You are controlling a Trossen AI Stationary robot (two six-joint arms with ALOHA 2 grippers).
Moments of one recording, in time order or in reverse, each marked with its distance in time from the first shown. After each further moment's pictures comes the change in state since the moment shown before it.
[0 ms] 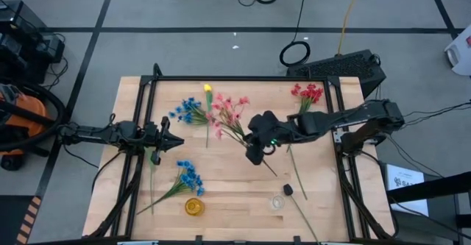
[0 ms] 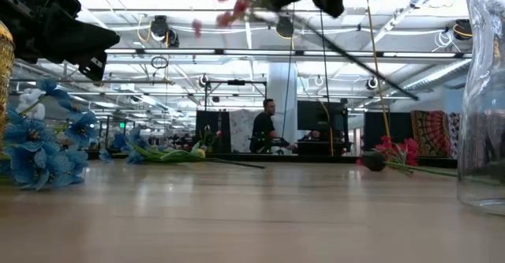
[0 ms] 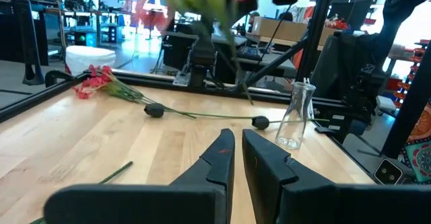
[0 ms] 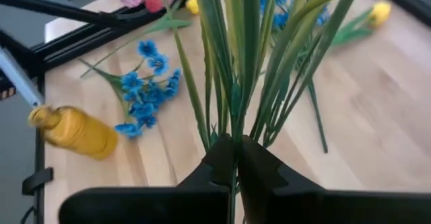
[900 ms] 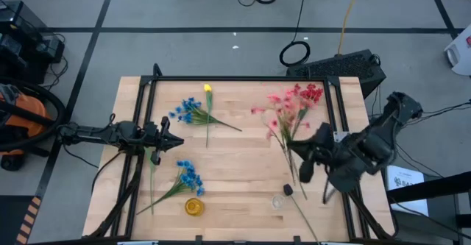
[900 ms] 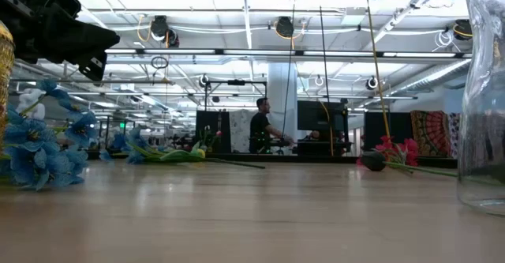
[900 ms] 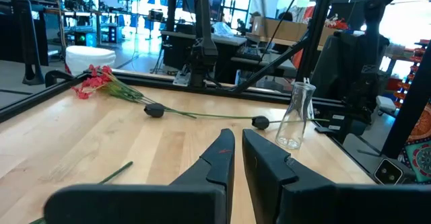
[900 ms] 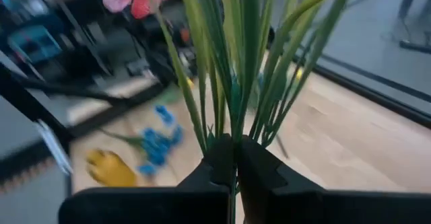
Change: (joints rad) left arm 0.000 0.000 0.000 0.000 0.000 0.000; right arm 0.569 -0.268 0.002 -0.352 0.771 0.510
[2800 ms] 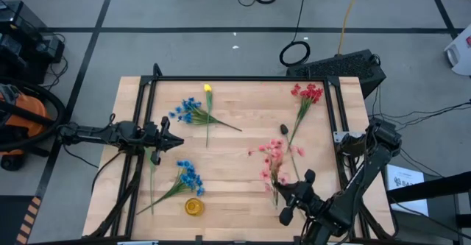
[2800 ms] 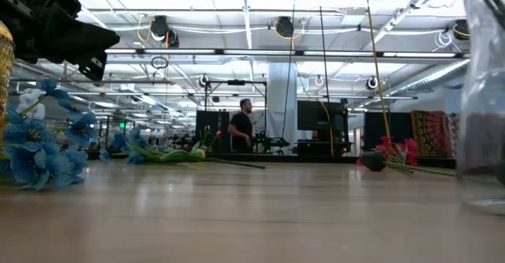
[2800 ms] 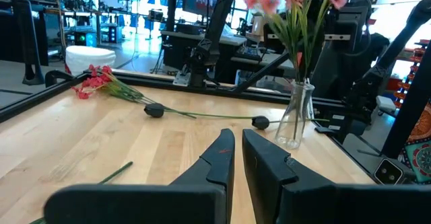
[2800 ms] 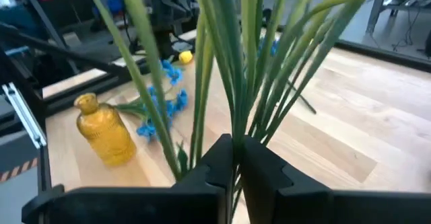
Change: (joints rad) left arm 0.000 0.000 0.000 0.000 0.000 0.000; right arm 0.187 0.516 0.001 -0.113 0.163 0.578
